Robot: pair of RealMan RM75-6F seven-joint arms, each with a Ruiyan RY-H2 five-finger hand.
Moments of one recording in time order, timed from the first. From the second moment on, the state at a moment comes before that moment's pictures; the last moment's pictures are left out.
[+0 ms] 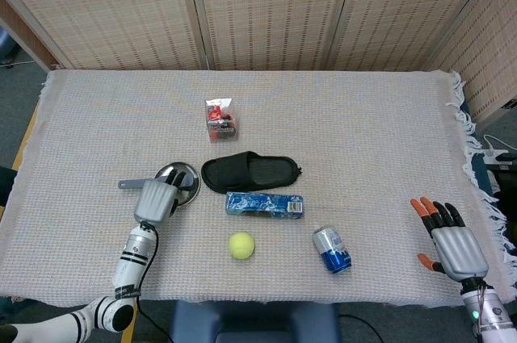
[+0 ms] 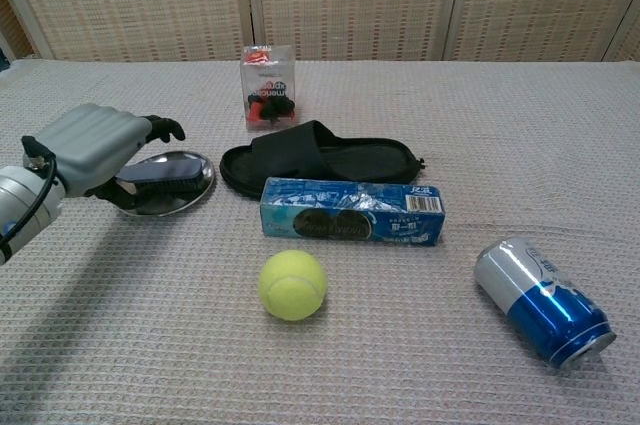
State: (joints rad) left arm -0.54 -1.78 -0.24 -1.22 1.31 1.16 0.68; right arm 0.13 -1.10 -0.02 -1.67 -1.43 1.27 -0.21
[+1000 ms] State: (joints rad) left arm -0.66 -1.89 -0.24 -0.90 1.23 1.10 0.61; right arm 0.15 -1.10 -0.02 -1.68 -1.38 1.23 -0.24
